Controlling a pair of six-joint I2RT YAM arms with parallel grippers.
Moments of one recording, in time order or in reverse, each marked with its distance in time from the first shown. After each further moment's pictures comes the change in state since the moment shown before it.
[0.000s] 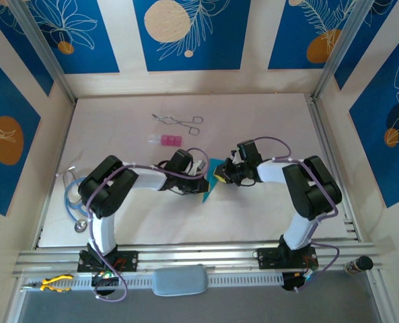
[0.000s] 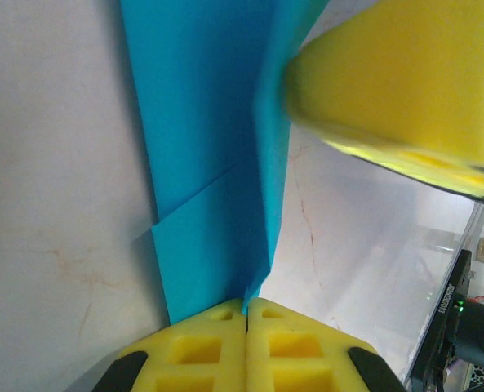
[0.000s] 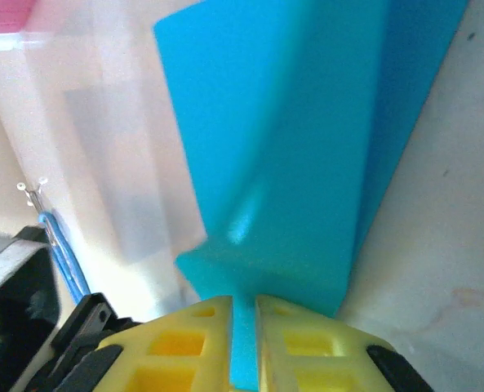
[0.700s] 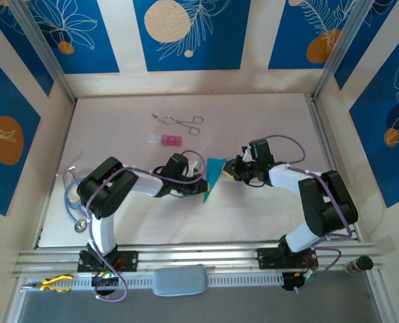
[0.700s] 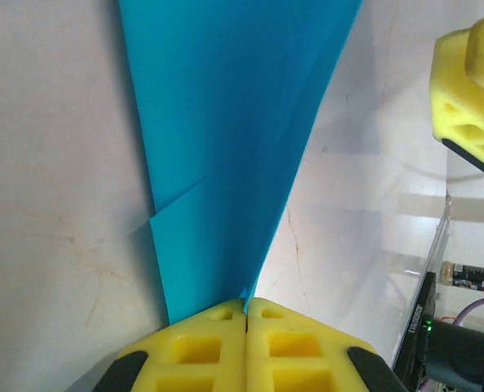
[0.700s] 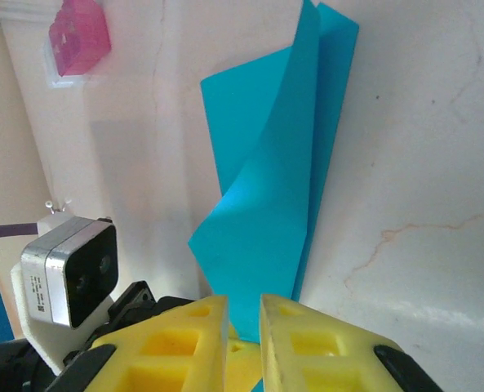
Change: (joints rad) left arm 0.005 -0.013 -0.124 0.259 0.000 -0.138; right arm -0.069 -0.165 -0.076 -0.016 0.021 -0.033
